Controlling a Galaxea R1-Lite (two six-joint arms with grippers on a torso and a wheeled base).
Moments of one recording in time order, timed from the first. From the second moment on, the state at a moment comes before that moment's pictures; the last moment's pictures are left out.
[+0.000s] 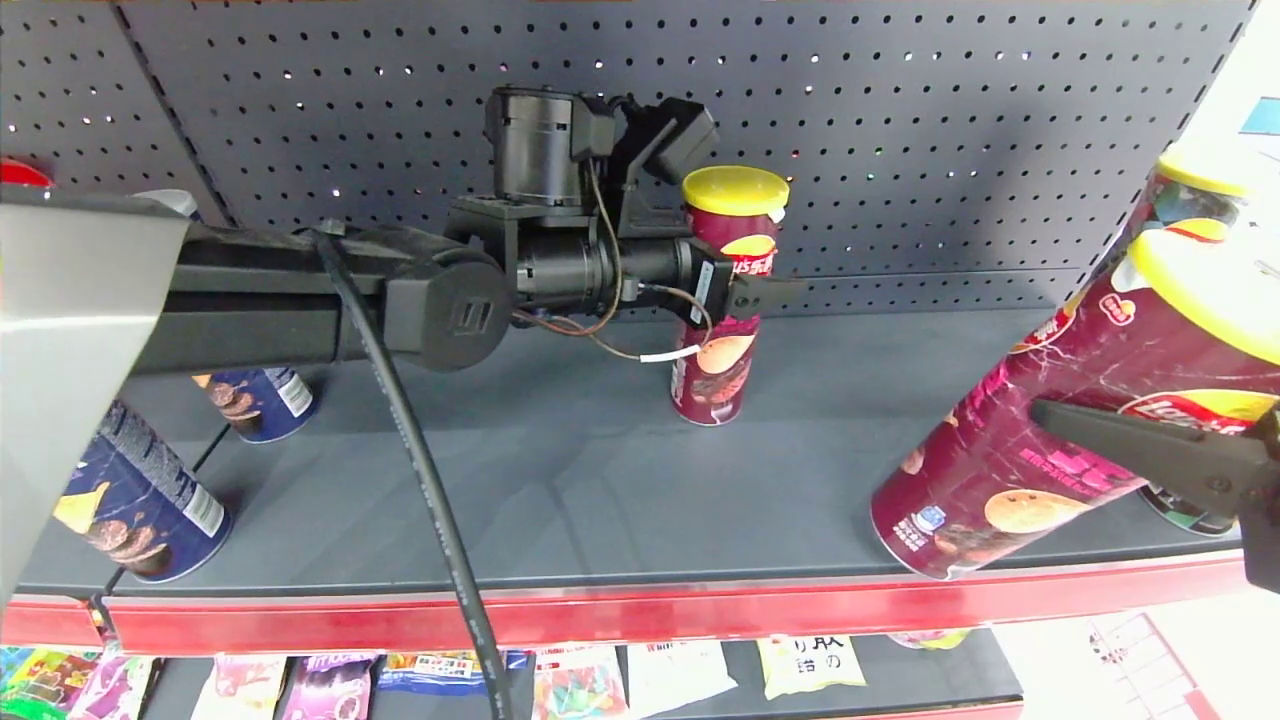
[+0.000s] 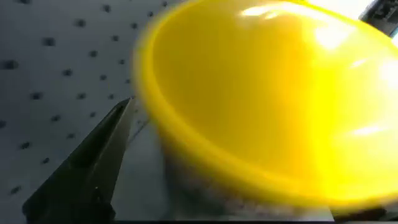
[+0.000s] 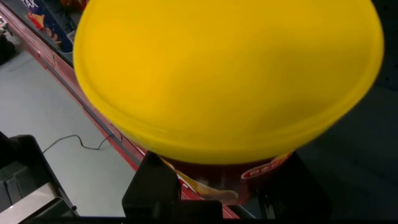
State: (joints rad) left arm -0.64 2.09 -1.69 -0.26 -0.44 0.14; right arm 0.40 1.05 -0.61 -0.35 0.38 -0.03
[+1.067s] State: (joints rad) left arm -0.65 1.85 -1.19 -0.59 -0.64 0.09; right arm 0.40 1.05 -0.63 -0.35 0.38 -0.02
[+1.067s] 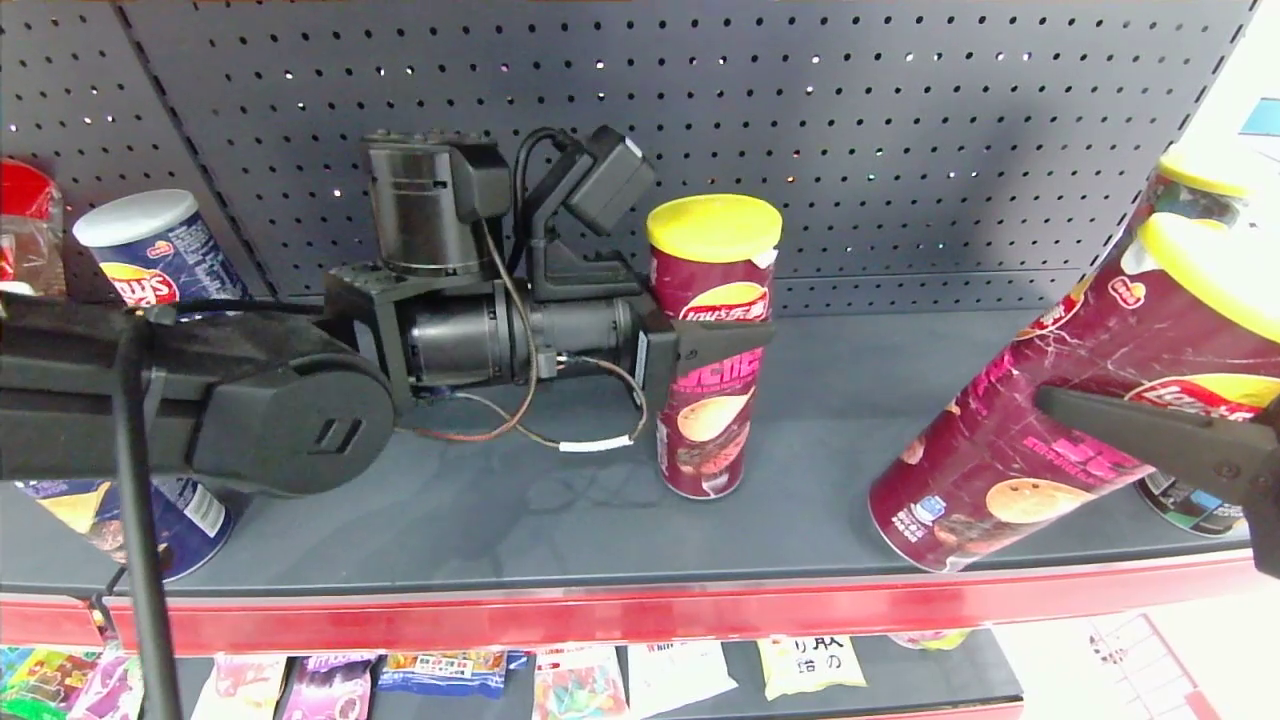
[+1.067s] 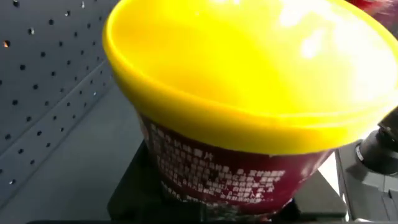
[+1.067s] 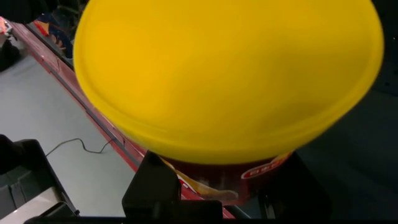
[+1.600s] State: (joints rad) left arm -0.67 1.79 -1.10 -0.62 -0.63 0.06; right arm 0.40 1.06 -0.64 -0.35 0.38 -0.02
